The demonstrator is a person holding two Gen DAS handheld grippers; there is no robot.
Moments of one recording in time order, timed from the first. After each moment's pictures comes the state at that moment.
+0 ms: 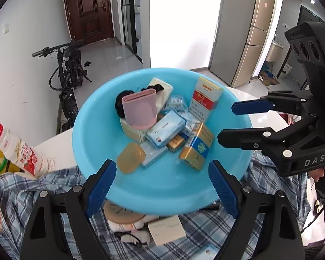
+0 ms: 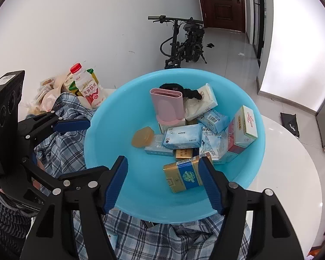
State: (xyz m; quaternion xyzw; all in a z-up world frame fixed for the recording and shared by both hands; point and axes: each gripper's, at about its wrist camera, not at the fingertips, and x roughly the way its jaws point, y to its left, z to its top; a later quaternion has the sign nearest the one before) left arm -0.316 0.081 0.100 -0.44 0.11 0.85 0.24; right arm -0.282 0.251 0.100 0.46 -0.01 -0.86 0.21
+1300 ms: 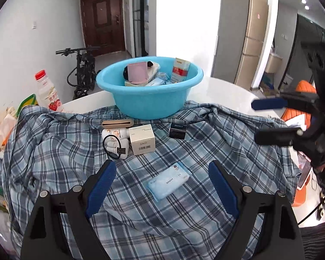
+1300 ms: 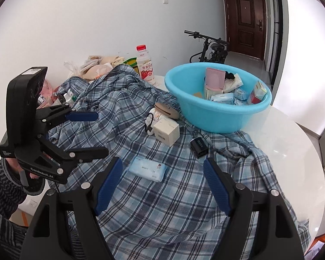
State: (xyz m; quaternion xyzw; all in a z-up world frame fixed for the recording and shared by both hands) left arm -0.079 0.020 0.085 -0.38 0.08 0.90 0.22; right arm -0.056 0.234 0.094 0.38 0.04 -0.88 0.27
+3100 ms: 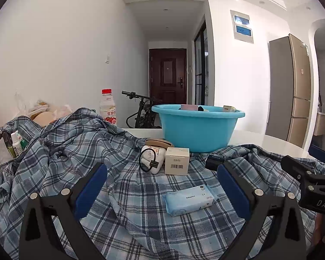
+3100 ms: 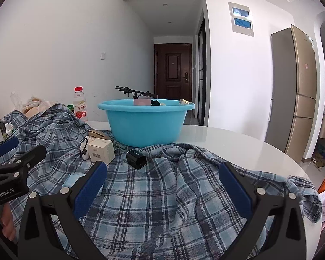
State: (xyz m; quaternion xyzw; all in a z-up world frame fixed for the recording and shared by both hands) left arm -0.011 0.031 0.010 -0.15 0.01 0.99 0.02; right arm 0.013 0.257 0.007 0.16 0.01 -0.99 0.02
